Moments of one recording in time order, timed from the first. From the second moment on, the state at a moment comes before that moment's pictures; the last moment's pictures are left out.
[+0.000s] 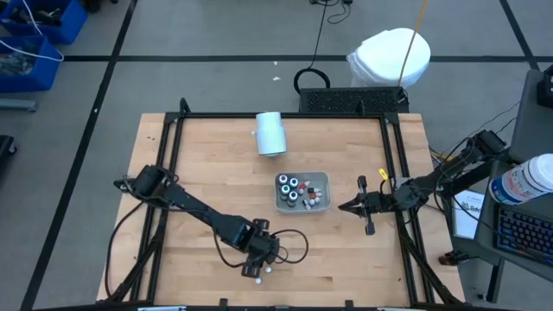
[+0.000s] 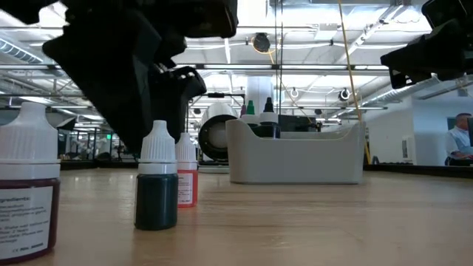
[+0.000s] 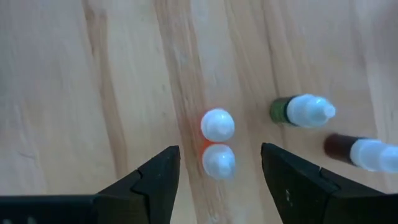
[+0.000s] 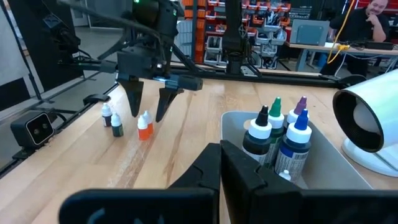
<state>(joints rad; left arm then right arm) -0.45 1.99 1.39 -0.59 0.00 -0.27 0.53 0.66 0.06 0.48 0.45 0.03</state>
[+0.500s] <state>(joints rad) -0.45 1.99 1.39 -0.58 0.00 -0.27 0.53 0.66 0.06 0.48 0.45 0.03</state>
